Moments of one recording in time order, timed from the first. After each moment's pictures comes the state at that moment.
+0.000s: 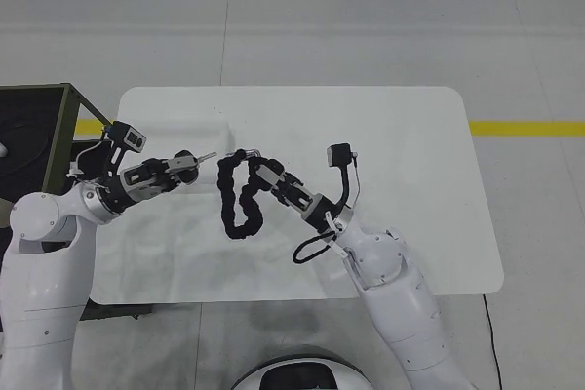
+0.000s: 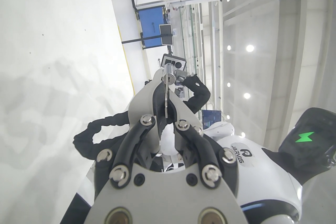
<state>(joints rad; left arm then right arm) 1.28 -1.02 -1.68 -1.56 -0.56 -0.09 -1.18 -1.32 -1.57 1.15 -1.64 -0.16 -0.33 0.54</state>
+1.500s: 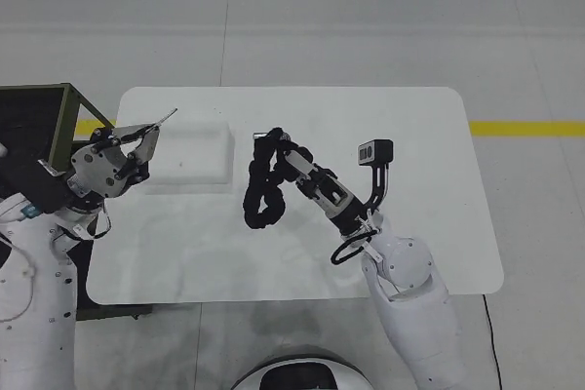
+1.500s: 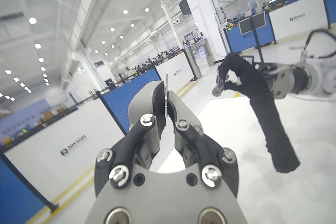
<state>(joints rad) 1.35 -1.08 -1.80 -1.81 1.71 -0.85 0.88 -1.41 -1.55 1.22 -1.83 0.06 -0.26 0.53</state>
